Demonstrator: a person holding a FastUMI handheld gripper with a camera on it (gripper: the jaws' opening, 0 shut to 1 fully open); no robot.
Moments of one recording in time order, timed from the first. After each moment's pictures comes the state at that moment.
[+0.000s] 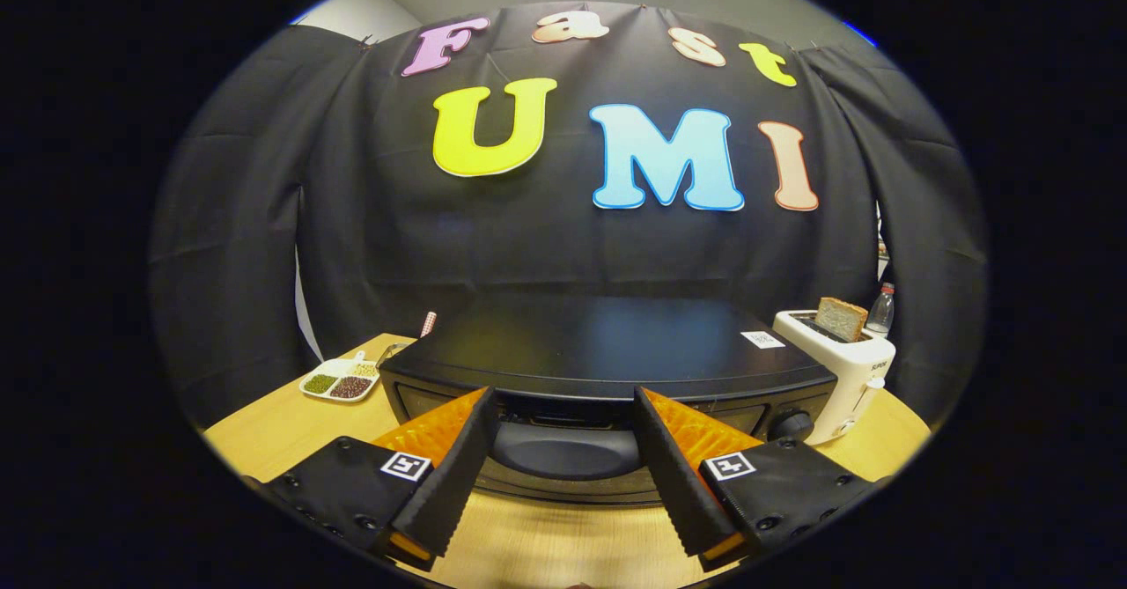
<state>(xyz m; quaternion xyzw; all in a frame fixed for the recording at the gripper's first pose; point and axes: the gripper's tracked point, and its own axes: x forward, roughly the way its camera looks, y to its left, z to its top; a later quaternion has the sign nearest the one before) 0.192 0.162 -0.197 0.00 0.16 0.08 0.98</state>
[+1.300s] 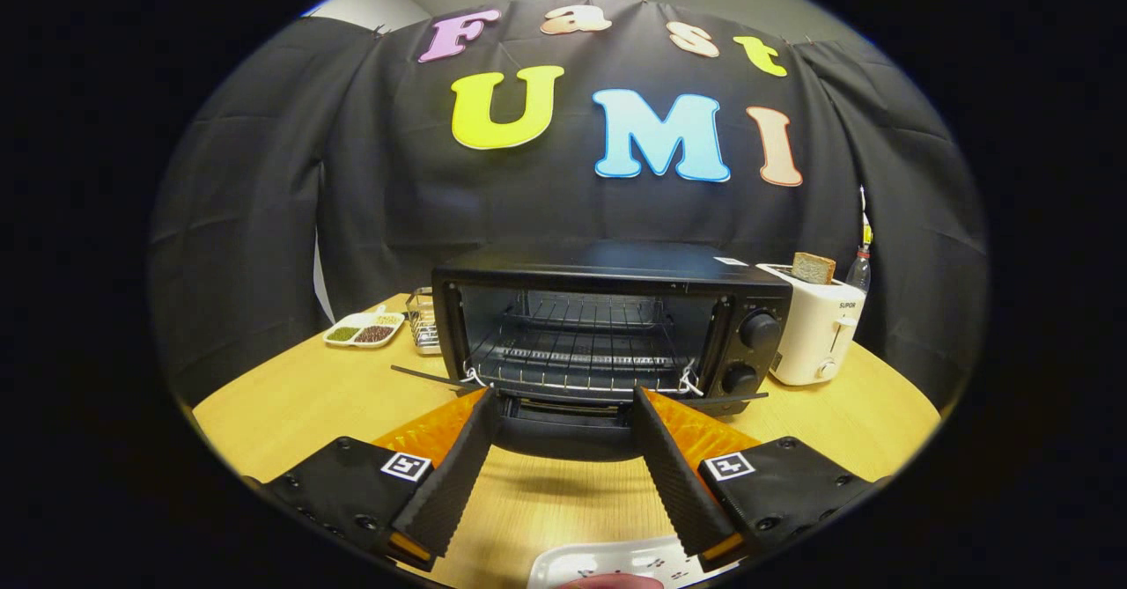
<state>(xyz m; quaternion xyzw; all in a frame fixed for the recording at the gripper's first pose) 0.083 0.158 -0.248 -0.03 0.21 0.09 0.97</state>
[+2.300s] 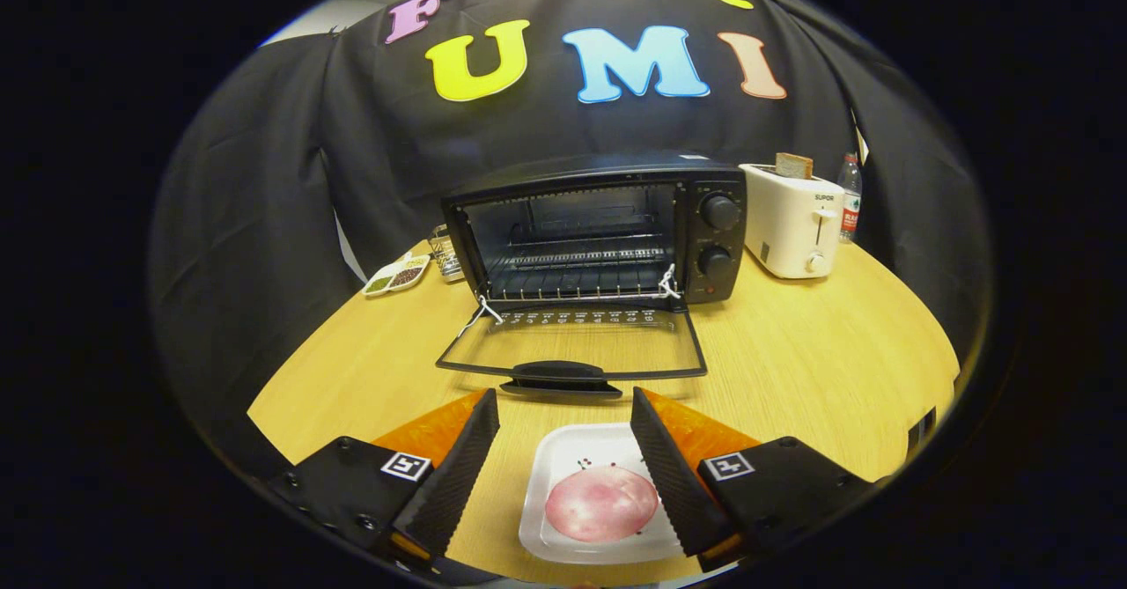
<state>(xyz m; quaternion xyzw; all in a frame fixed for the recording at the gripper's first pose) -0.010 0.112 -0.245 0.07 0.34 0.11 0.93</state>
